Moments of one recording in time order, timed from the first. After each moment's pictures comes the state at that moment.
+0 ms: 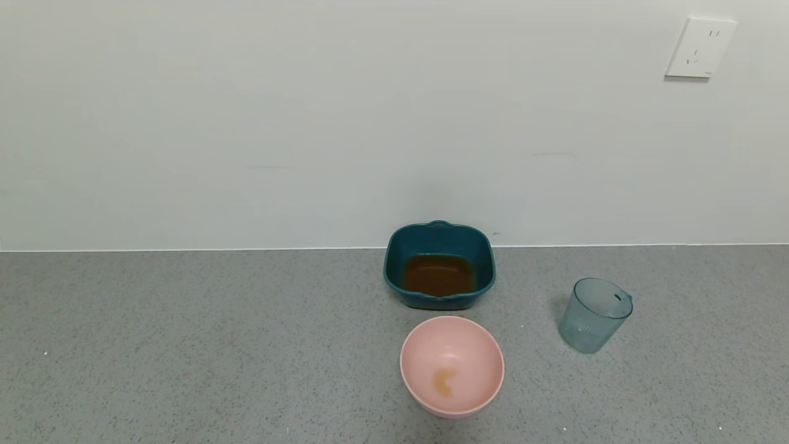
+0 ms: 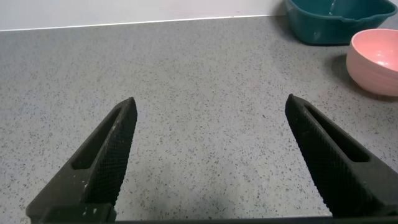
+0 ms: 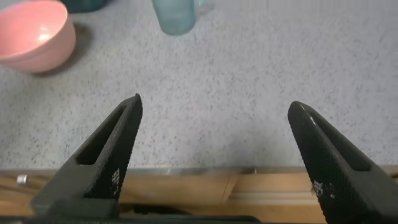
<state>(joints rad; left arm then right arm) 0.00 0.00 0.00 0.01 -0.02 0.00 0.01 0.04 -0.26 0.43 0.00 0.10</state>
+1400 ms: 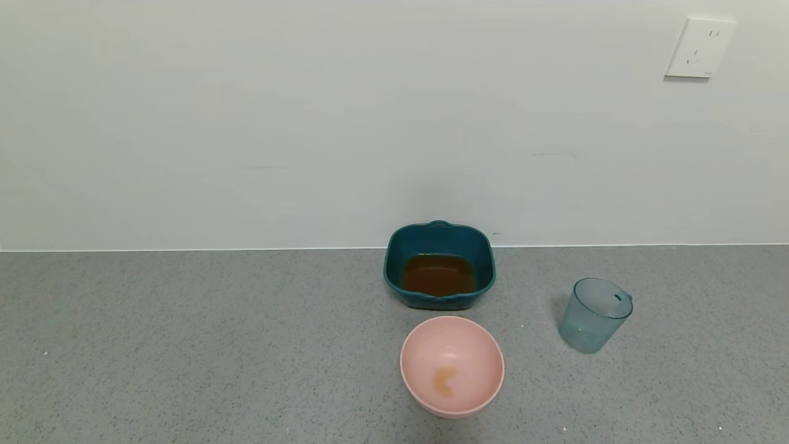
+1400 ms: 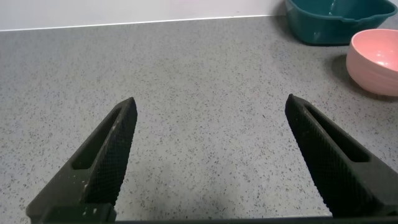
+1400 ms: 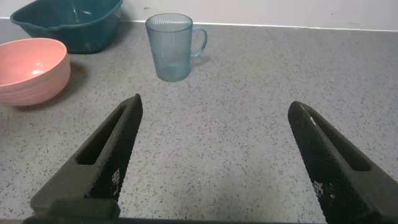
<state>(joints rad) 0.00 0.00 0.00 0.01 -0.02 0.00 0.01 0.00 0.00 -0.01 -0.01 0.01</state>
